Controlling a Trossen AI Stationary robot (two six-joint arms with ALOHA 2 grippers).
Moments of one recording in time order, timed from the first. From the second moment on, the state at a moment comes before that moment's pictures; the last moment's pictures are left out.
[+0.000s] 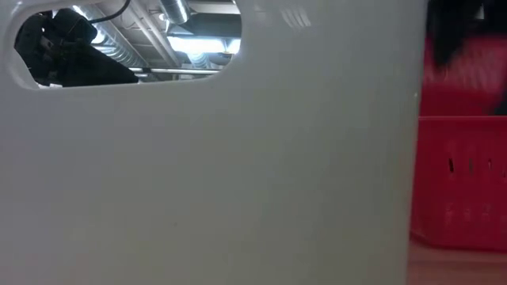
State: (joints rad) left arm 0.00 0.13 0.01 0.14 -0.12 -0.07; right arm 0.38 1.48 1.21 -0.89 -0.10 0.66
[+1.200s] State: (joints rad) left arm 0.00 0.13 0.01 0.14 -0.13 -0.07; right arm -0.28 2.14 2.28 -1.01 0.03 -0.37
